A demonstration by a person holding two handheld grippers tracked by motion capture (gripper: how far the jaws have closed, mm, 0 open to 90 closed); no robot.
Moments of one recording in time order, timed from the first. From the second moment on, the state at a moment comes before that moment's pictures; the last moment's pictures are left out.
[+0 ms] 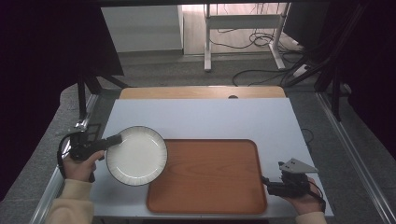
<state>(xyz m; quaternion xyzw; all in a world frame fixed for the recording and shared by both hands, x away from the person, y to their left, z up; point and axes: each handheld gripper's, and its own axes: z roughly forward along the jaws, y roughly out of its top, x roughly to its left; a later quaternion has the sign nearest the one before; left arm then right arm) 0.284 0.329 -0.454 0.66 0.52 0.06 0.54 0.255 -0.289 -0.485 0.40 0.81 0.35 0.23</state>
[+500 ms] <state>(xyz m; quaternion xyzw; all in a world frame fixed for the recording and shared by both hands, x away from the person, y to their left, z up) 0.290 0.299 -0.448 0.66 0.51 0.05 0.55 0.255 -0.291 -0.485 0.40 0.81 0.36 0.23</state>
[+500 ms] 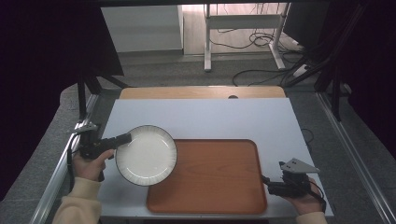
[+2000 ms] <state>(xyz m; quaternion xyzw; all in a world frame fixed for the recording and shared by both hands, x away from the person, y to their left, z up) 0.323 0.198 -0.450 0.70 0.46 0.00 0.54 0.257 -0.295 -0.486 0.41 0.81 0.36 0.23</state>
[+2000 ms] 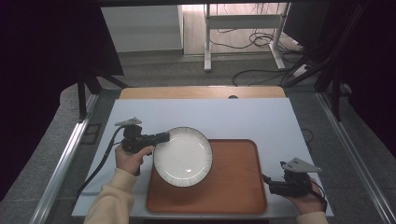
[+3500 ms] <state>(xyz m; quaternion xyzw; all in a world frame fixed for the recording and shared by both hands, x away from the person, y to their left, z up) 0.349 0.141 -0.505 0.75 0.45 -0.05 0.47 0.254 -0.298 -0.488 0.42 0.81 0.35 0.23</state>
